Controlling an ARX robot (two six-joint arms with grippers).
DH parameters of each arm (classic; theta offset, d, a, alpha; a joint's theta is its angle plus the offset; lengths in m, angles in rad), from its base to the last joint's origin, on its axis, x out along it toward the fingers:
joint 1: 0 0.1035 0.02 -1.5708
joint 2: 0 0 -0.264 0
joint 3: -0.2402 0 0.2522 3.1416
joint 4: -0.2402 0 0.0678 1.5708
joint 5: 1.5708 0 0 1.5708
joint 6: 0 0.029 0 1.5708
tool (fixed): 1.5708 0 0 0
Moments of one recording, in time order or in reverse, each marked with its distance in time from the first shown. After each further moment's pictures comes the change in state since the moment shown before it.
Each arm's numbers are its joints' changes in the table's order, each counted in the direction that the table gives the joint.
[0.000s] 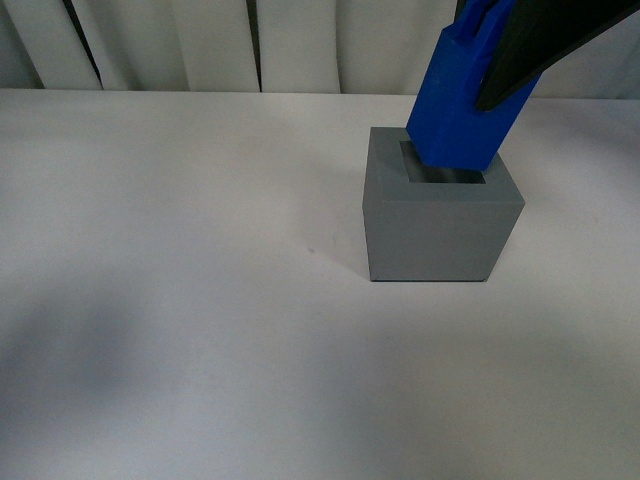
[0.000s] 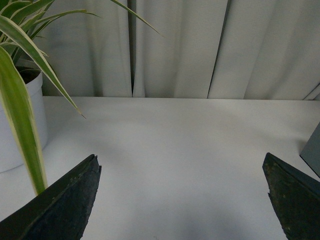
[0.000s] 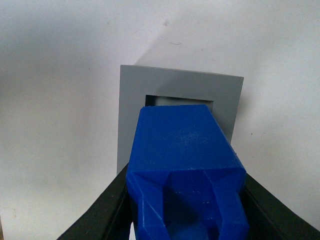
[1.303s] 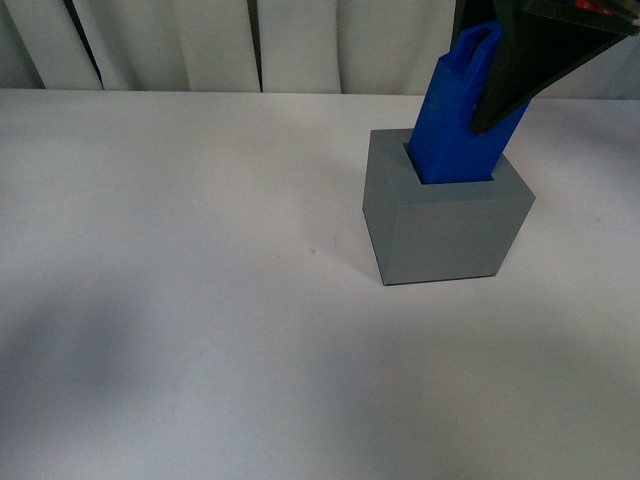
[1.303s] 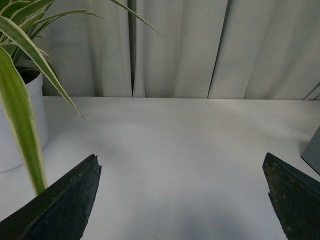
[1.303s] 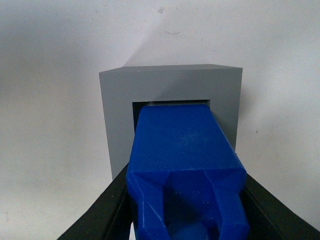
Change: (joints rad) left arm 0.000 0.000 0.000 0.000 0.000 0.000; right arm 0.000 0.032 0.008 0.023 0.035 0.014
